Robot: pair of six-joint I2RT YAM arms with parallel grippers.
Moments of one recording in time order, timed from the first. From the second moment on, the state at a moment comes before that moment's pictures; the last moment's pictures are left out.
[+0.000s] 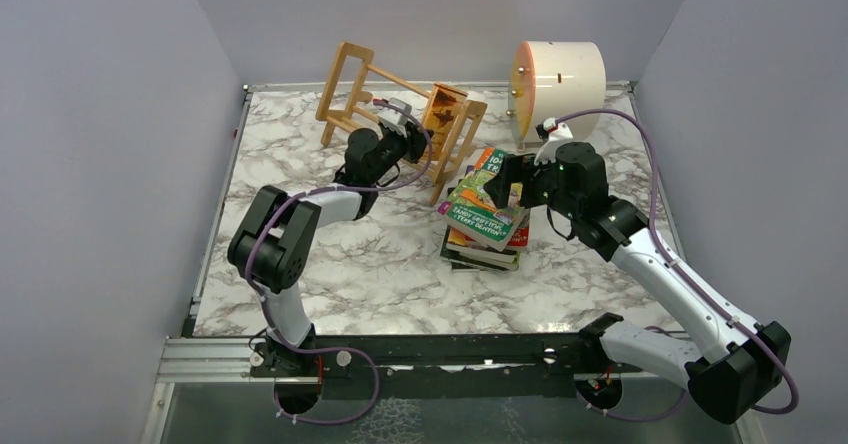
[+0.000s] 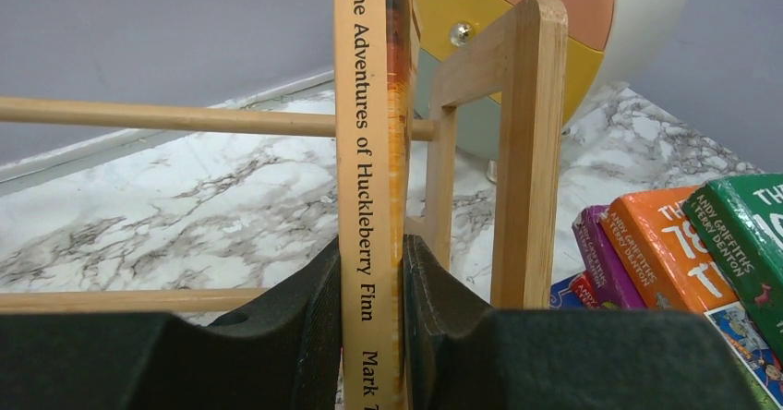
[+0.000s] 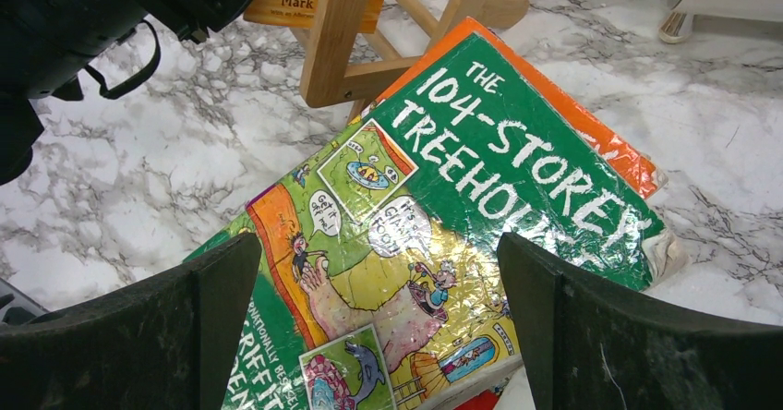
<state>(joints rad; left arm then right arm) -0.43 1.79 0.95 0.89 0.26 -0.19 0.52 1.04 0.94 -0.33 0.00 0.32</state>
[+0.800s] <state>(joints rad) -0.46 1.89 0.94 1.01 0.30 -0.19 0.52 1.04 0.94 -0.33 0.01 0.32</state>
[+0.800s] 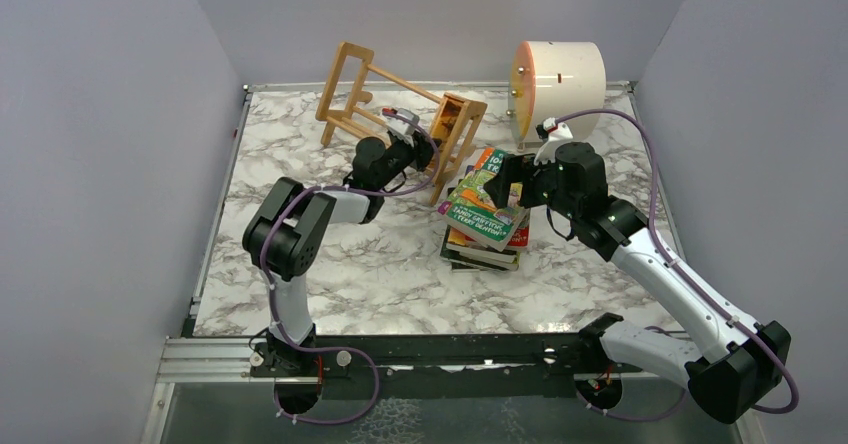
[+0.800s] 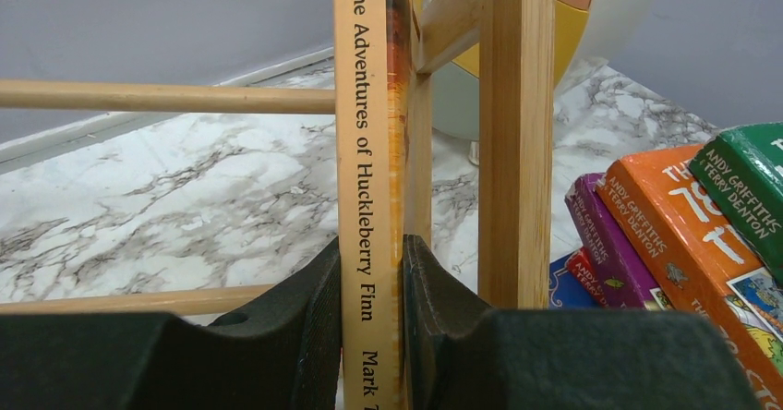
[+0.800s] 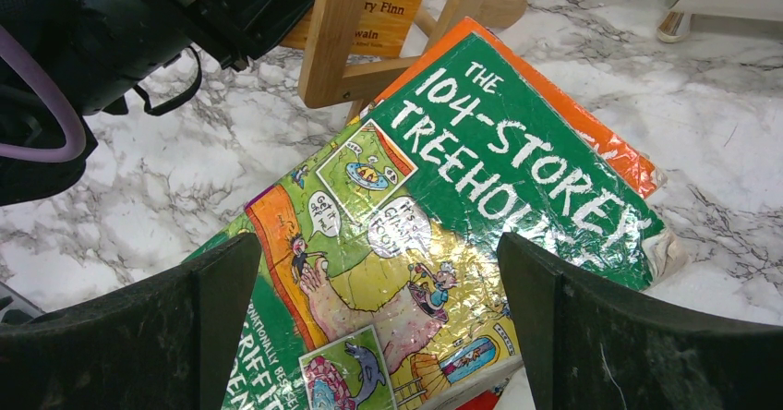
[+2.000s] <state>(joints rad) -0.49 1.95 0.93 1.09 0.33 -0.19 0.52 1.04 0.94 -0.33 0.01 0.32</state>
